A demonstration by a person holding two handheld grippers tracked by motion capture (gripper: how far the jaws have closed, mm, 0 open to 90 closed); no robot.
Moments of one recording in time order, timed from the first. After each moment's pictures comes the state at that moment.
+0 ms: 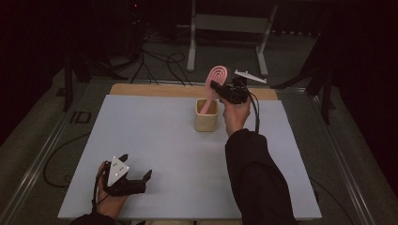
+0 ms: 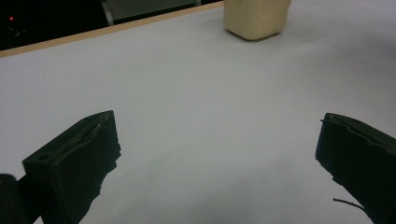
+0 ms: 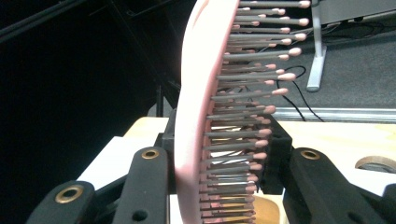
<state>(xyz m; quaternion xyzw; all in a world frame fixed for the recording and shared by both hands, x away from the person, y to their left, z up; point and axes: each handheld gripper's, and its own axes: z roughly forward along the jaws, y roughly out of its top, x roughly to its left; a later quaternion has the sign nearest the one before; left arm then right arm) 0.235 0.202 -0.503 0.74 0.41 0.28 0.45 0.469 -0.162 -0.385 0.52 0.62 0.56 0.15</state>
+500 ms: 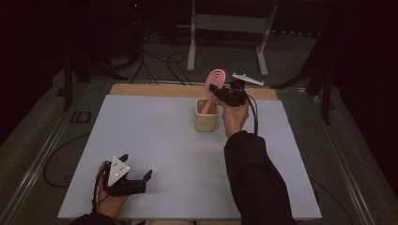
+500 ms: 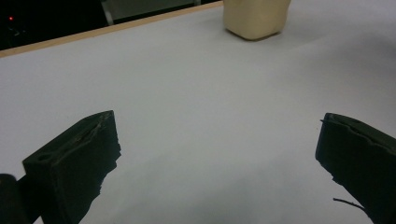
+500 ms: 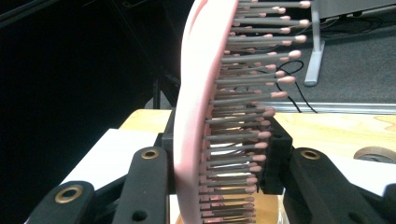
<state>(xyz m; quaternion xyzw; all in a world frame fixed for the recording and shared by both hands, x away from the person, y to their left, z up) 0.235 0.201 -0.504 0.75 0.41 0.28 0.45 0.469 -0.159 -0.395 0.52 0.63 0.56 0.15</state>
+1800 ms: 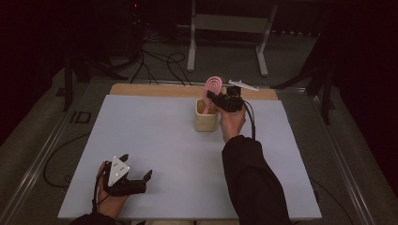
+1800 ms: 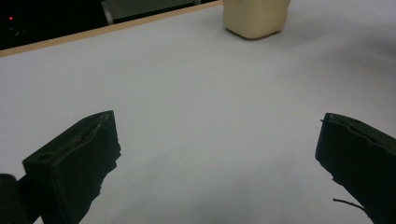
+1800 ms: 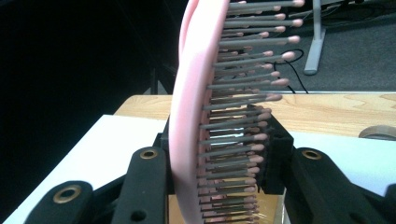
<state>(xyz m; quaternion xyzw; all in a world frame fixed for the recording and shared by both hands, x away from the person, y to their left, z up) 0.235 0.201 -0.504 0.75 0.41 0.28 0.45 0.467 -0.154 -0.420 0.52 0.64 0.54 0.14</state>
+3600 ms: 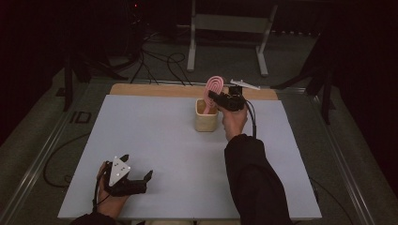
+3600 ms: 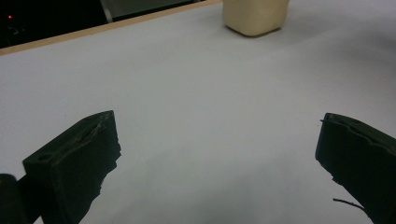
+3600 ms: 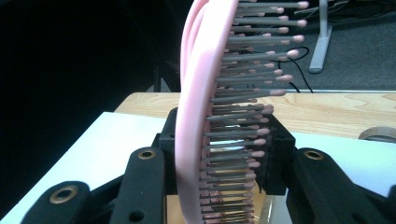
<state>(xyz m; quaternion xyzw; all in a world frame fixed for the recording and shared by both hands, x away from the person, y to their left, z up) 0.236 0.199 -0.505 0.75 0.41 0.28 0.44 0.476 -0.163 -0.425 0.52 0.65 0.54 0.13</state>
